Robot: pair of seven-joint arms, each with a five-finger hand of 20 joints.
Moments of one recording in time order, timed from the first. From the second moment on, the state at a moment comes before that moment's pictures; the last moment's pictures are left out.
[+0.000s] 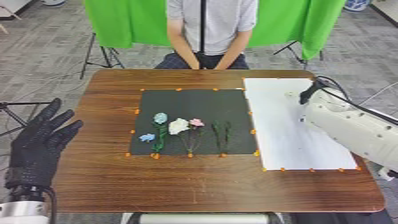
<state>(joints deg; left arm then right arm) 149.8 -42.9 -106.1 -136.1 27.6 27.2 31.3 -34.8 -39.5 14.8 -76.0 -92.9 3.2 54.7</state>
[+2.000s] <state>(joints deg) 150.5 -42.2 -105.9 -136.1 27.6 26.7 31.6 -45.7 -50.8 14.9 -99.5 -105.2 12.5 47.0</state>
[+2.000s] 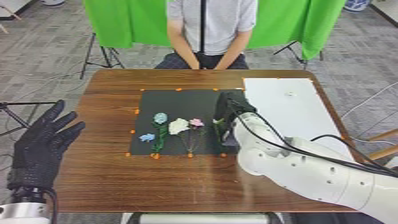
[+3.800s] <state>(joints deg) 149.2 -47.6 -106.6 -136.2 31.7 24.9 26.1 -76.6 -42.2 61.7 -121.8 -74.9 19.8 33.0</state>
